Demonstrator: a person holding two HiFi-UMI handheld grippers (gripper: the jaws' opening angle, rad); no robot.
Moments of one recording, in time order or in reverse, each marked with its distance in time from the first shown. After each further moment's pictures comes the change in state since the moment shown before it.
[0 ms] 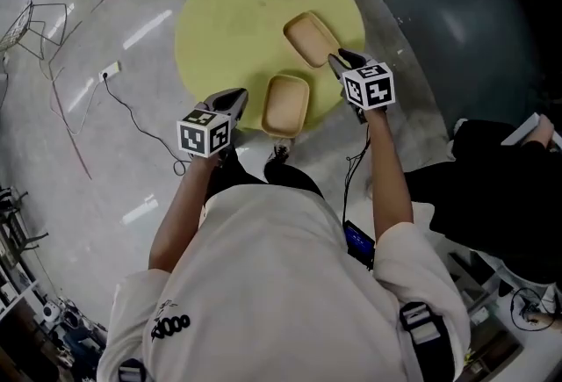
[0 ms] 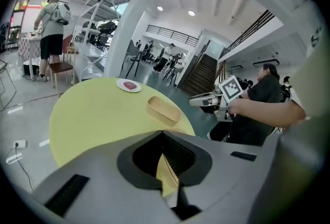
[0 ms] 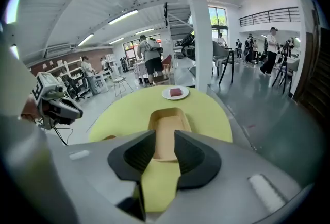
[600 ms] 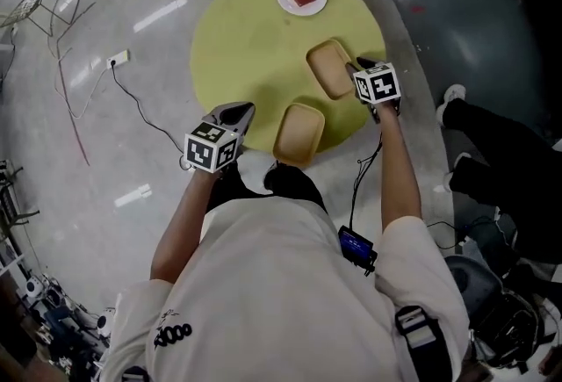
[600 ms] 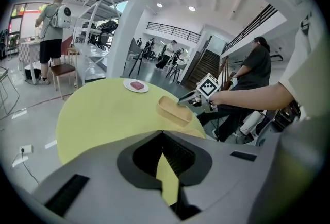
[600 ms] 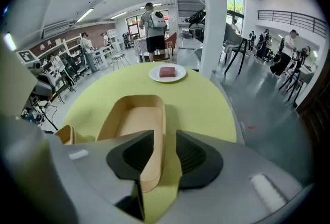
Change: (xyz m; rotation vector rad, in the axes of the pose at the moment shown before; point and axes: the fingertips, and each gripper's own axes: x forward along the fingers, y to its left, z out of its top) left arm 0.001 0.032 0.012 0.021 0.033 0.034; right arm 0.096 -0.063 -0.006 -0.118 0.246 -0.013
